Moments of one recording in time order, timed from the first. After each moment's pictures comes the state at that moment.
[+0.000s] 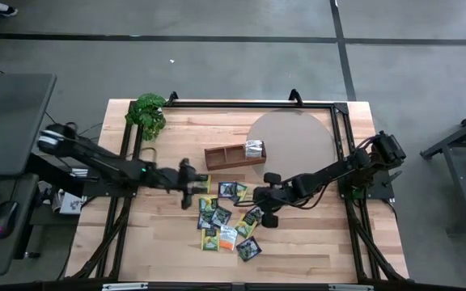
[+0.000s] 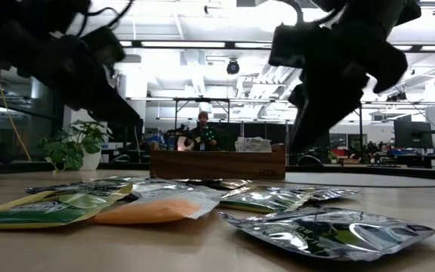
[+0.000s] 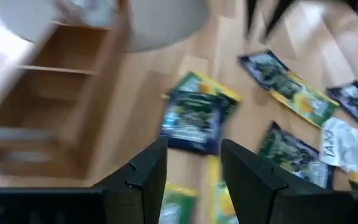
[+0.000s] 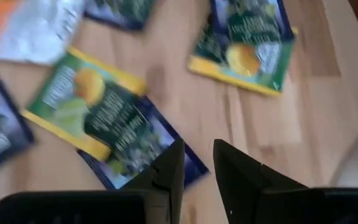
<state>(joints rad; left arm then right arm) -0.24 1.23 0.36 0.37 -0.28 -0.29 0.31 1.69 0.97 -0.31 0.20 0.38</state>
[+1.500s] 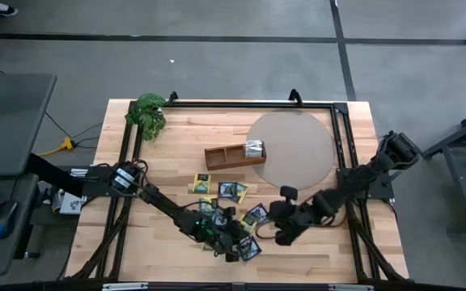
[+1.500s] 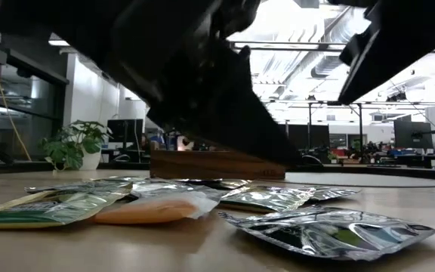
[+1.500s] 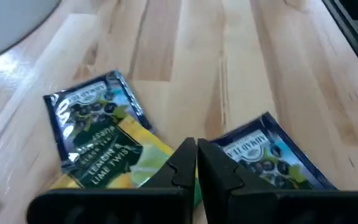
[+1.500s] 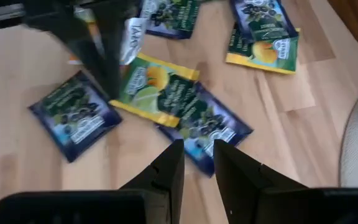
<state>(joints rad) -0.53 2.10 1.22 0.24 -0.49 -0.38 0.58 1.57 0.97 -0.42 0.41 0.68</state>
